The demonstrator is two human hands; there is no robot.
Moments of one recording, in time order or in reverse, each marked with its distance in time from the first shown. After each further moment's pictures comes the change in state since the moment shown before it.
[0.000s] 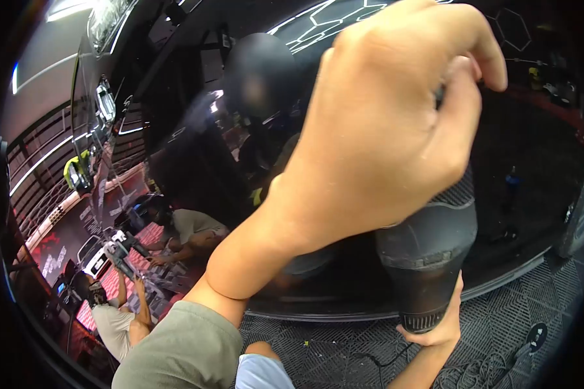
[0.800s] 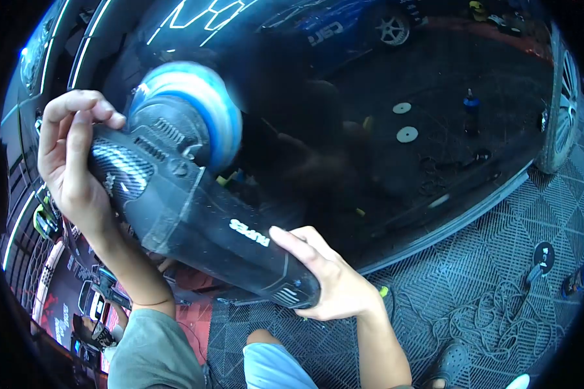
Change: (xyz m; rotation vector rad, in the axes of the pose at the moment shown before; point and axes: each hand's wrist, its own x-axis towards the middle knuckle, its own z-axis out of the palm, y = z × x) left_hand -0.062 -0.008 -0.143 0.072 -0.169 -0.245; right_hand 0.023 -0.061 0.104 0.354 -0.392 -0.170
